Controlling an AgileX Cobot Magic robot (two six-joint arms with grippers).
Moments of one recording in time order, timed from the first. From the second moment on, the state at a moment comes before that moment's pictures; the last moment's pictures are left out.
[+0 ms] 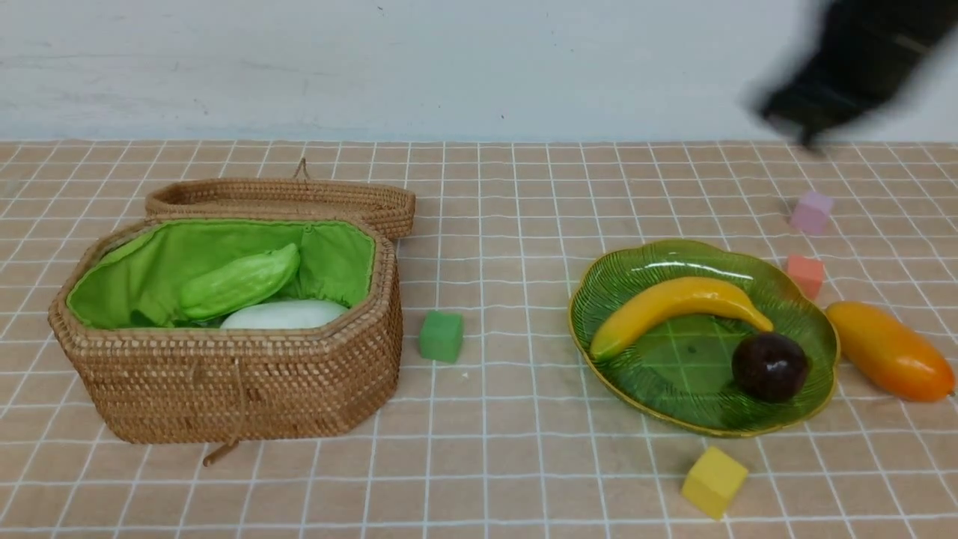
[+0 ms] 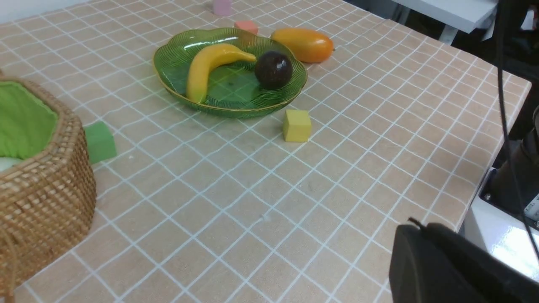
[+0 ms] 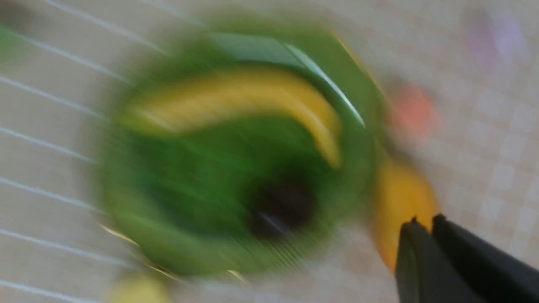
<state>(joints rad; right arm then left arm) 0.13 1.69 -1.74 -0.06 1.25 -0.22 -0.67 0.27 -0.65 -0.33 0.80 0.17</state>
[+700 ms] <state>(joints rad) -0.23 1.93 -1.41 0.22 0.86 -0.73 -0.67 0.27 -0.65 -0.33 0.81 0.17</state>
